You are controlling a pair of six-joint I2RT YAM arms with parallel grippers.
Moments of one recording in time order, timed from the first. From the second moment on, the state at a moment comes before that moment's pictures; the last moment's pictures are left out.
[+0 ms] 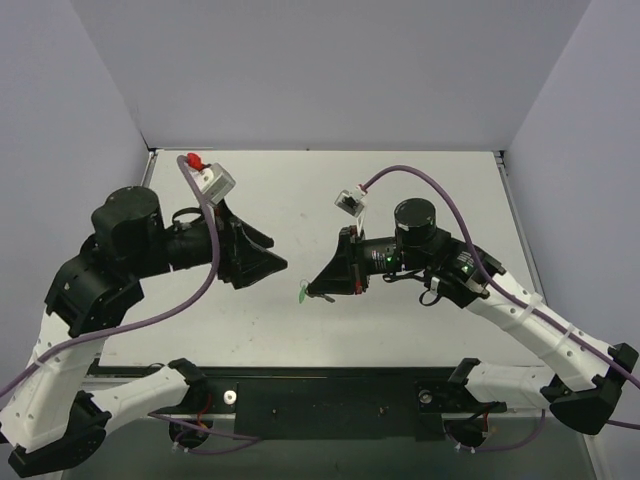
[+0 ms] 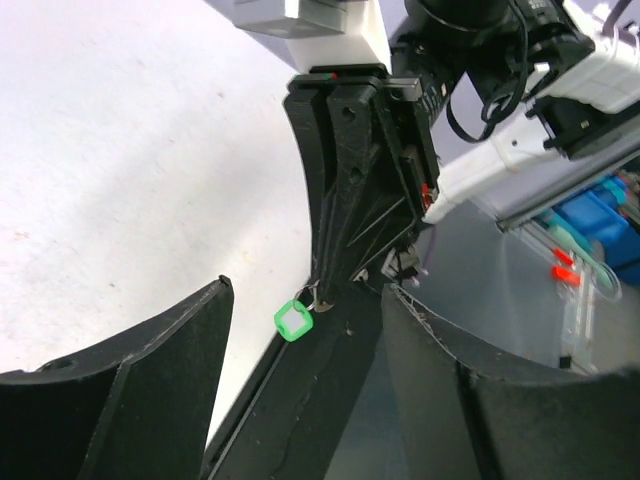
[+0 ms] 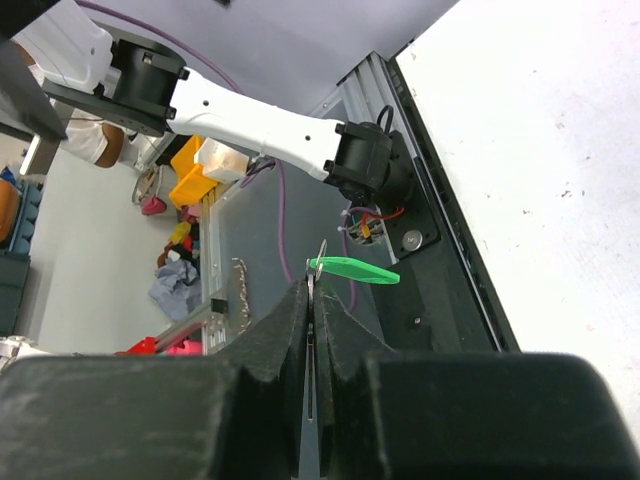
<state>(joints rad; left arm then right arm) -0.67 1.01 1.64 -0.90 0.51 -0.32 0.86 1.13 1.20 -0.35 -0.69 0.61</state>
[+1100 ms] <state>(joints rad) -0.67 0.63 0.89 0.10 0.44 -0.94 0.87 1.09 1.20 -0.05 -0.65 0.79</state>
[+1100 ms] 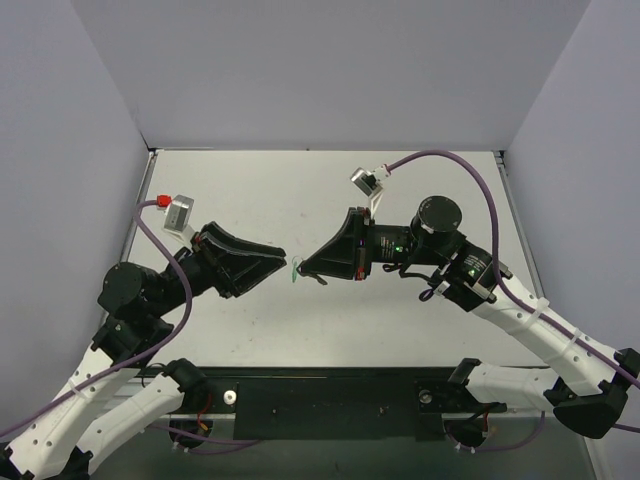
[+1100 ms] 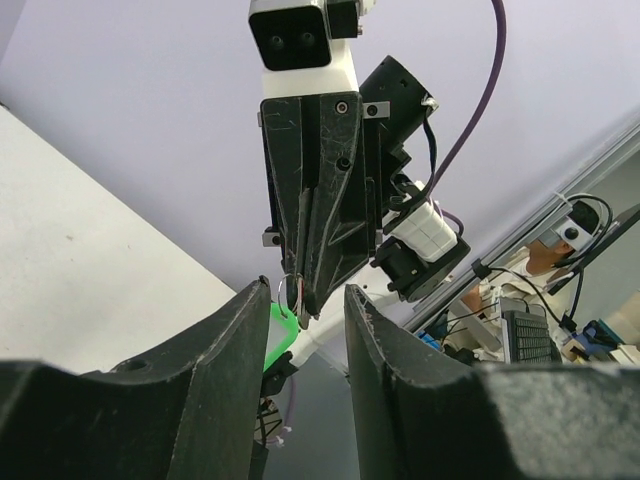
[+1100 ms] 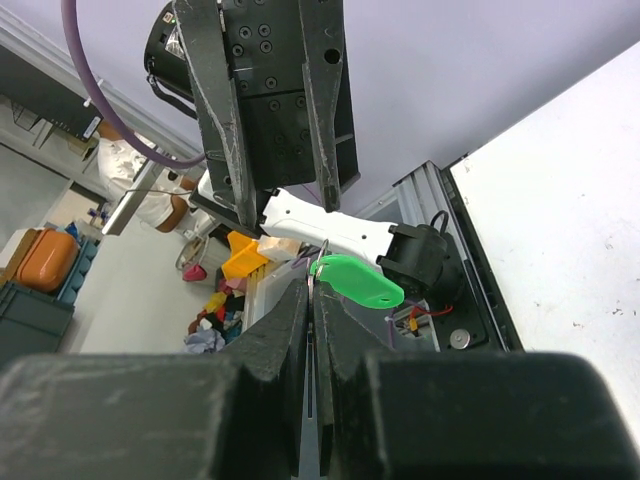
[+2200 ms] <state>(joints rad) -0.72 0.68 0.87 0.19 0.51 -0.97 0.91 1.10 1.23 -0.05 -0.62 0.80</state>
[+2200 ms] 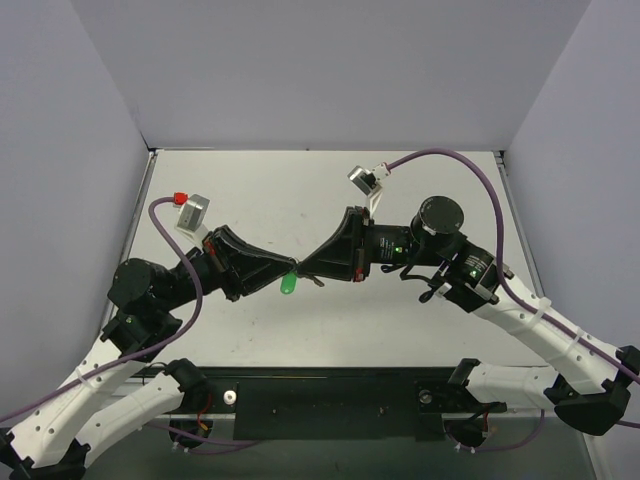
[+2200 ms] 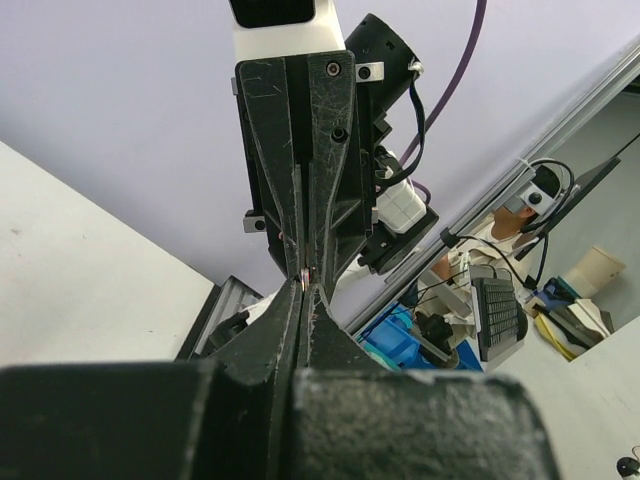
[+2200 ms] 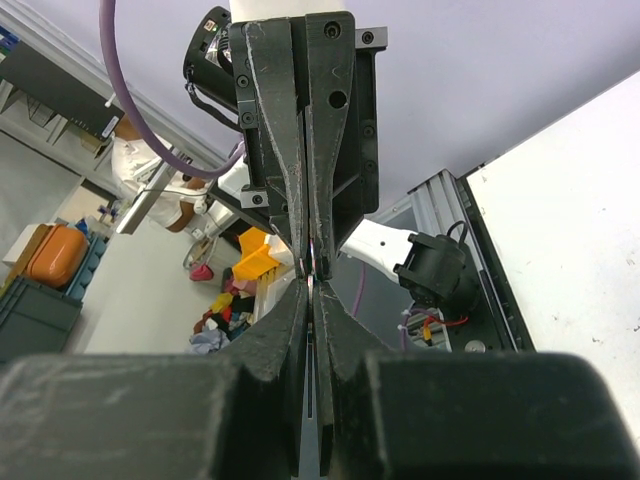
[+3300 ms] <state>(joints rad) -0.74 0.90 1.31 -0.52 0.74 -0.51 0.93 1.14 1.35 -0.36 -0.69 0.65</state>
